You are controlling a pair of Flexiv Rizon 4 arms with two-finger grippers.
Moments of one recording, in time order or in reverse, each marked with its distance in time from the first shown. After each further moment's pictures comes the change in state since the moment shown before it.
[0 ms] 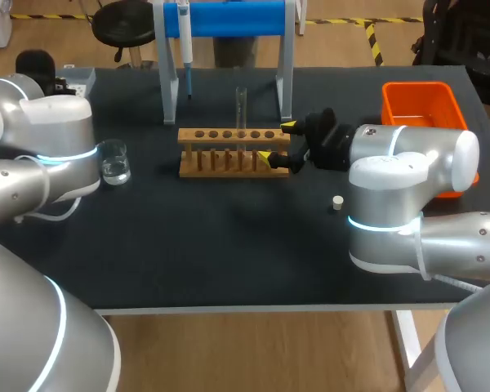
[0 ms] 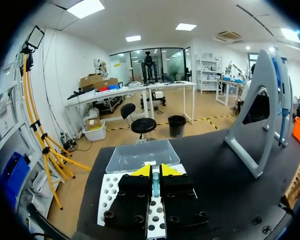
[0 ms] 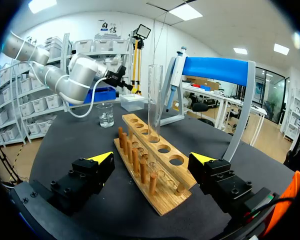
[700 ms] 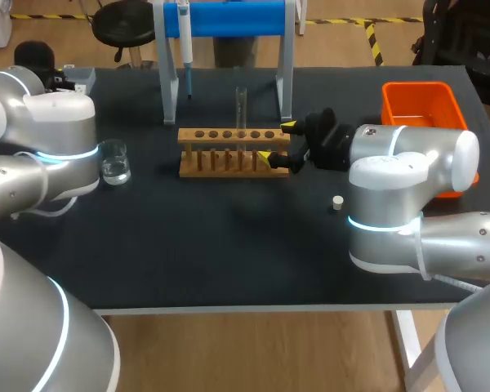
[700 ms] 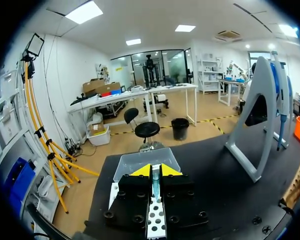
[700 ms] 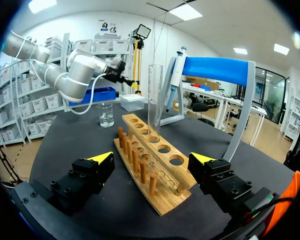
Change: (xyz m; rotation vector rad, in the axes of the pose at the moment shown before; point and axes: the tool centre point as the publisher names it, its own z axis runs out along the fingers) left arm -0.001 -0.021 -0.014 0.022 -0.032 0.031; right arm 0.000 0.000 0.000 0.000 0.000 0.000
